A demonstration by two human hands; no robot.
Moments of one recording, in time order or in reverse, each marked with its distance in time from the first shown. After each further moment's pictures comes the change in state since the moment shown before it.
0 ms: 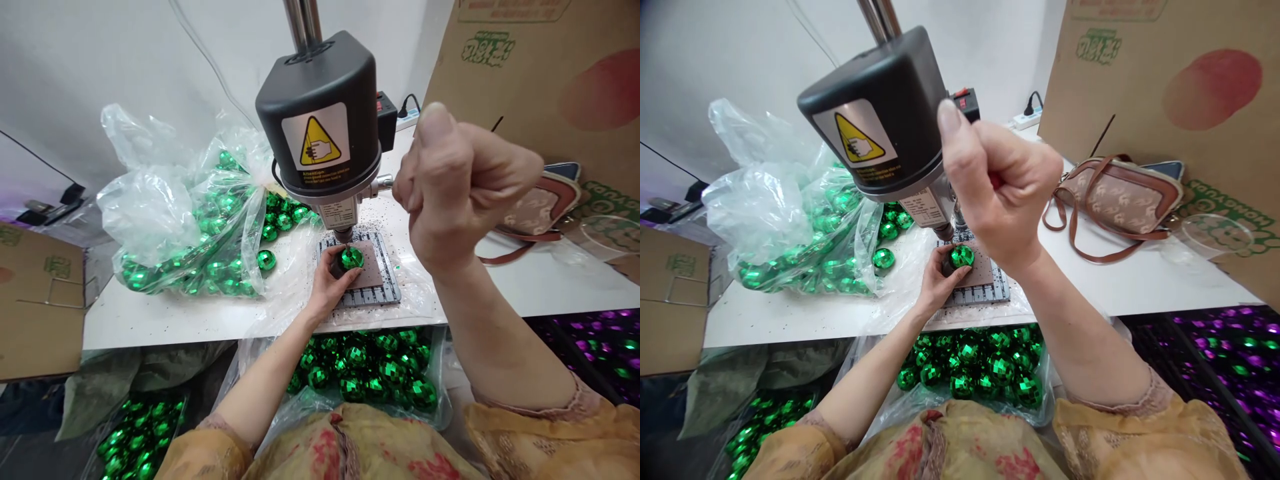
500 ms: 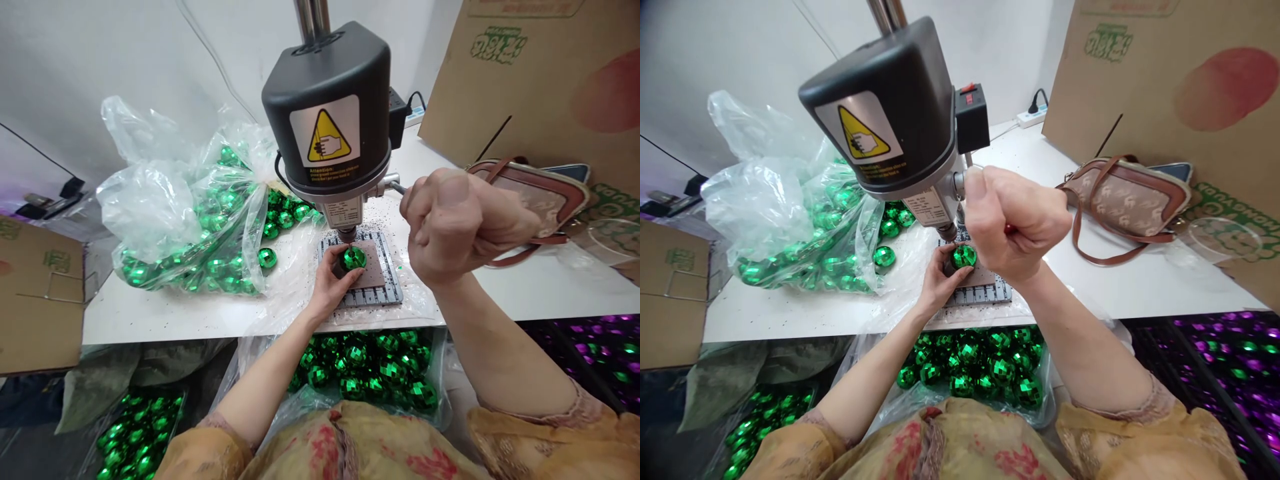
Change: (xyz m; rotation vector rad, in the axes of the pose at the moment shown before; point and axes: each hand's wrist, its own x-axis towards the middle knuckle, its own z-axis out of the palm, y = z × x) left_hand 0.000 -0.003 -0.002 -0.016 -0.028 0.008; right_hand -0.024 0.021 -0.013 -0.002 0.029 -0.158
